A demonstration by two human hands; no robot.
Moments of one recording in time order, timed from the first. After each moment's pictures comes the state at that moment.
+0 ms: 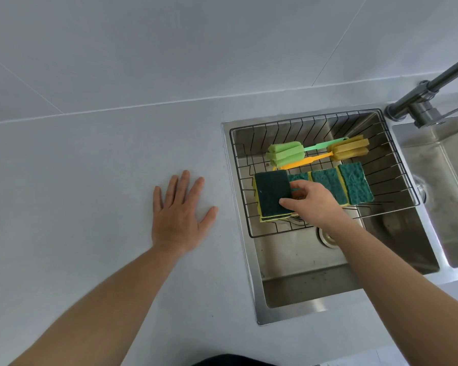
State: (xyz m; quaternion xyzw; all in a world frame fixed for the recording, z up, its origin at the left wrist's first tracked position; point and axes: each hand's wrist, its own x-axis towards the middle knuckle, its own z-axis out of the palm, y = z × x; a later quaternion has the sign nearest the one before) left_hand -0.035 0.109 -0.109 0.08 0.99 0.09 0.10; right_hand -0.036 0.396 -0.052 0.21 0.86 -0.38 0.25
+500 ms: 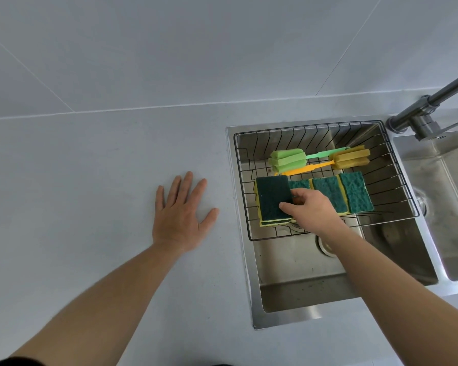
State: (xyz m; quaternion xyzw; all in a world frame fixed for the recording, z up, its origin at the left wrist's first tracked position) left_hand -0.037 0.103 -0.077 0.08 0.99 0.10 0.04; right_hand -0.036 0.384 -0.015 0.18 0.89 -0.38 0.20
